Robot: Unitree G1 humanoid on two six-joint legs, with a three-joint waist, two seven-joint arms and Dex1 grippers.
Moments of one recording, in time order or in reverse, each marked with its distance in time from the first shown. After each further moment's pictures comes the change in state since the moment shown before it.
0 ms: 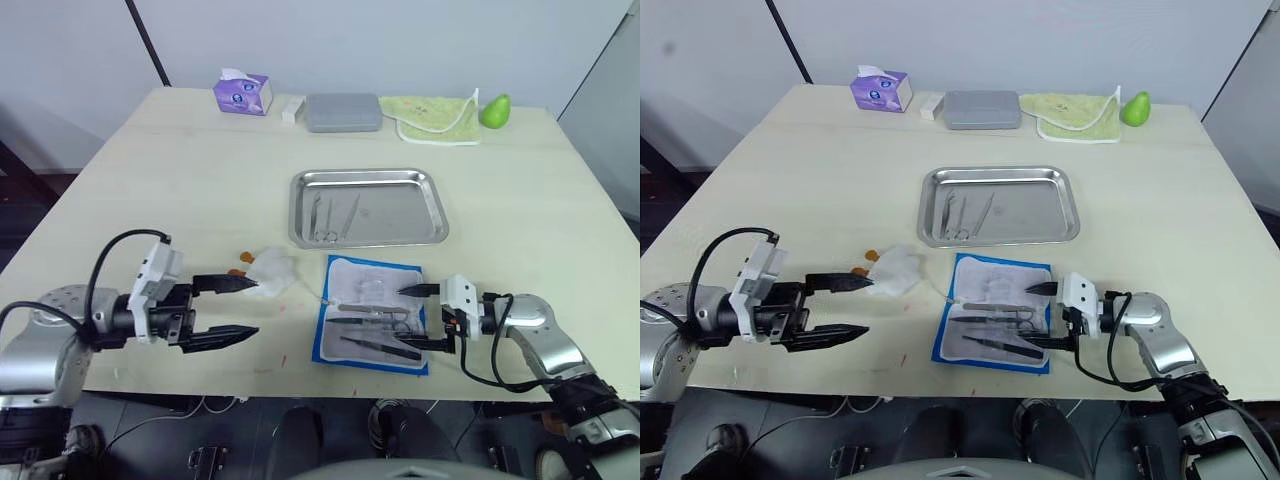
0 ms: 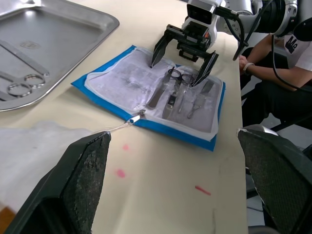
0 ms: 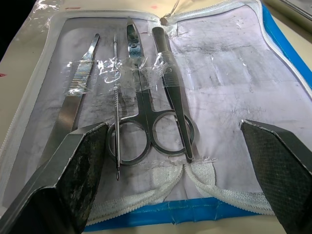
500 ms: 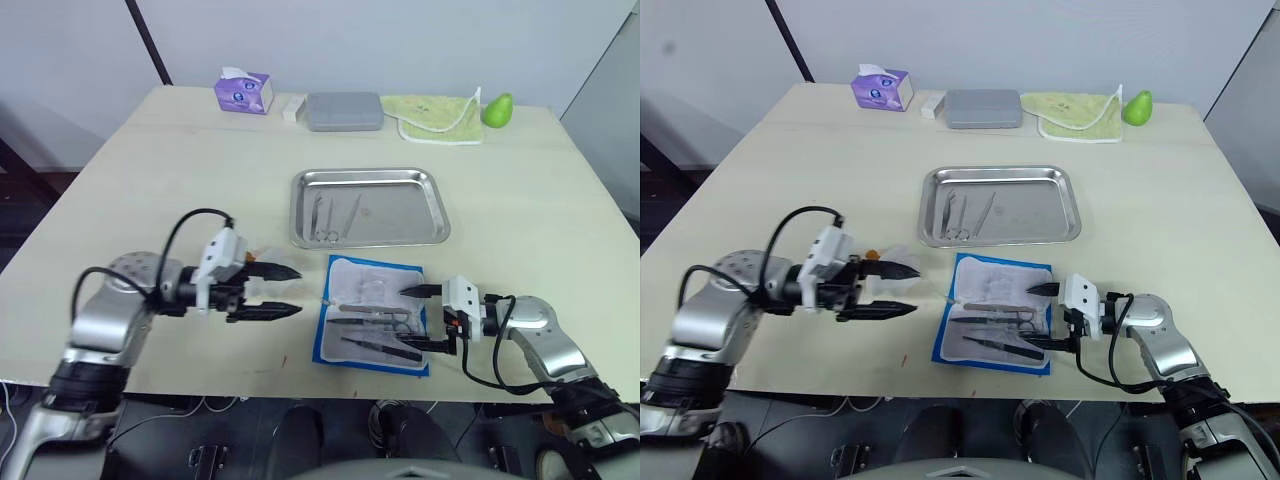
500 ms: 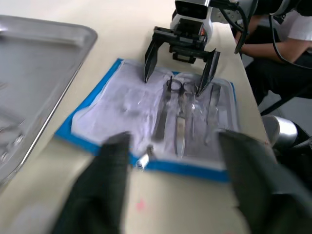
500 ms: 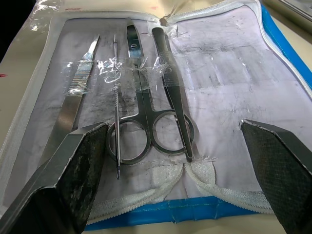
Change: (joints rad) left arm -0.301 -0.123 -0.334 0.014 0.177 -0.031 0.084; right arm 0.016 0.000 -0.007 -0.022 0.000 0.002 -0.010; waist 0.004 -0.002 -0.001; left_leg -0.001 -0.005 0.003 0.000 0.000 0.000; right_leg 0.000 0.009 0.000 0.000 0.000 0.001
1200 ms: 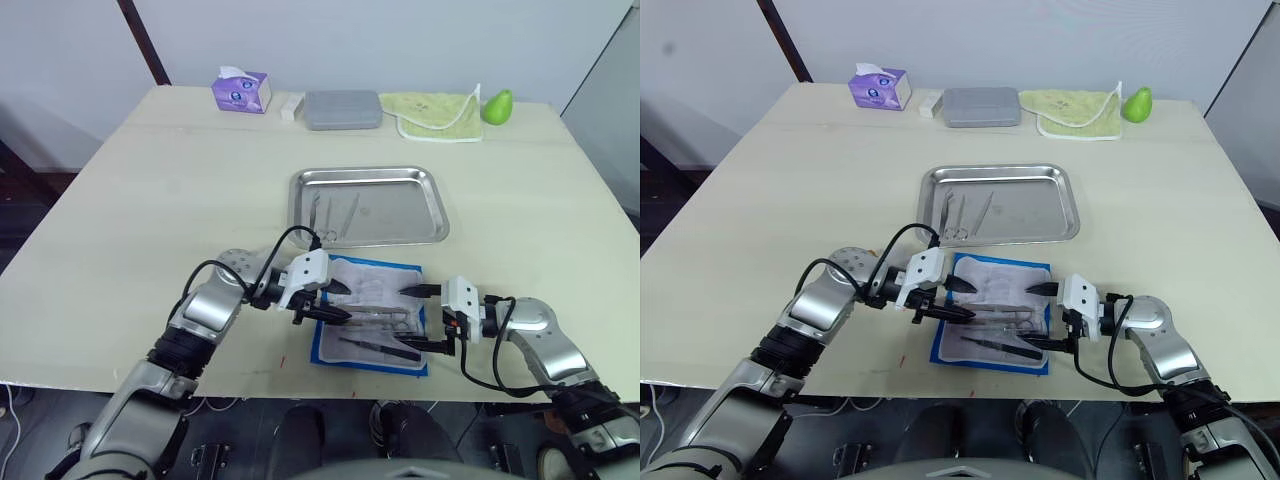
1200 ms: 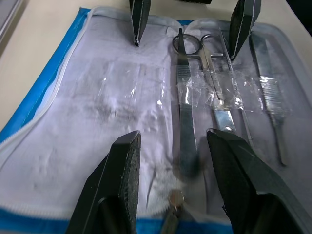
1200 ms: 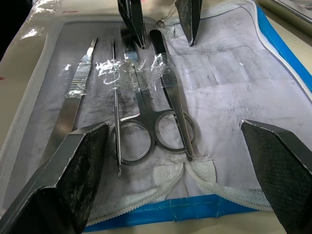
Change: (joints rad) left arm -0.181 -0.193 -0.298 0.229 0.318 -0.172 0.077; right arm 0.016 0.000 -0.002 -0.035 -0.001 0.022 -0.025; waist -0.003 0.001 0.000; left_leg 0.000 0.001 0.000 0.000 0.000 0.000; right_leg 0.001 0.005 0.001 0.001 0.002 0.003
